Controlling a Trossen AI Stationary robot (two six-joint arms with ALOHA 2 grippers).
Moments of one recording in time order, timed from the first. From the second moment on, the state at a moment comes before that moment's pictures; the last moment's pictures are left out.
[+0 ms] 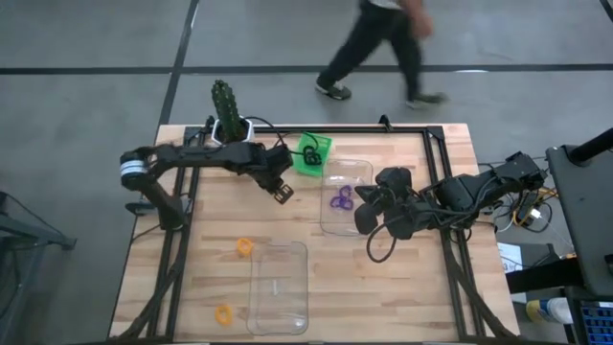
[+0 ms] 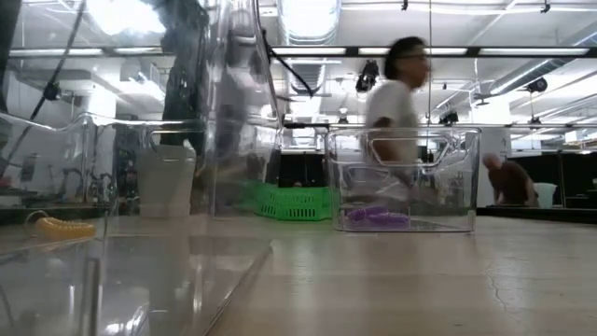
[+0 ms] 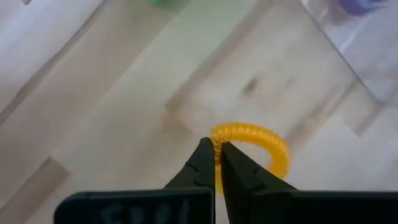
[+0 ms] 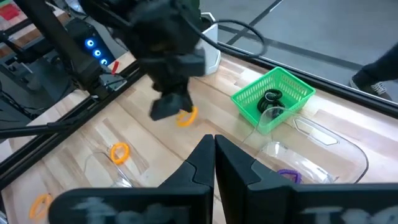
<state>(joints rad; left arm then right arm) 0.30 1.60 1.16 -0.76 0.02 -0.46 0.41 1.40 1.52 -0.98 0.84 1.04</state>
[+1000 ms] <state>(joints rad) -0.42 1.32 1.16 -0.80 -0.17 -0.58 0.41 1.40 1.49 -0.98 0.84 1.10</state>
